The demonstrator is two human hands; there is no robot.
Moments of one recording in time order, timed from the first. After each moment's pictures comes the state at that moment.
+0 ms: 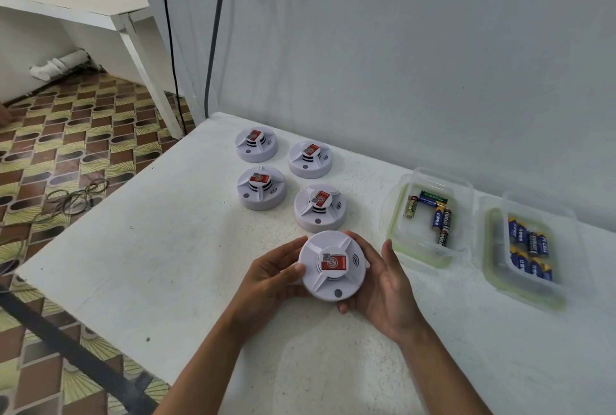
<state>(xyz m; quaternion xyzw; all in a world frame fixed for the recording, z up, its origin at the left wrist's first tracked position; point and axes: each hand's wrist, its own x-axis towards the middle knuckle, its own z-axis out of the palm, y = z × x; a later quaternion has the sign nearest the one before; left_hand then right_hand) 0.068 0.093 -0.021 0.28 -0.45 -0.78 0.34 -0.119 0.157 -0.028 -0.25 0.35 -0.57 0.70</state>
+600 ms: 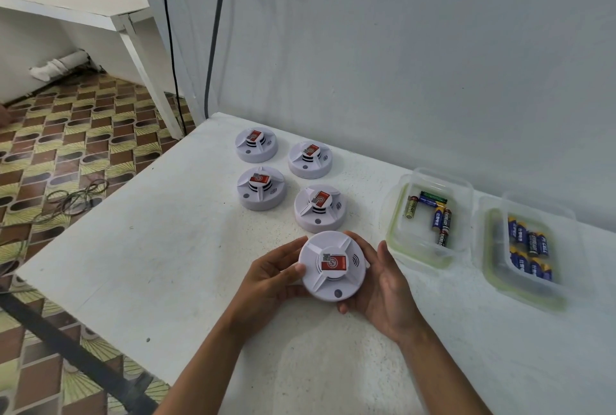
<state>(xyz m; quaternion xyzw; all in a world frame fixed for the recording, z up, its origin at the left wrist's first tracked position) 0.067 0.093 -0.019 0.28 -0.45 -0.78 0.33 -0.118 0.157 -0.027 -0.26 0.35 -0.57 0.69</state>
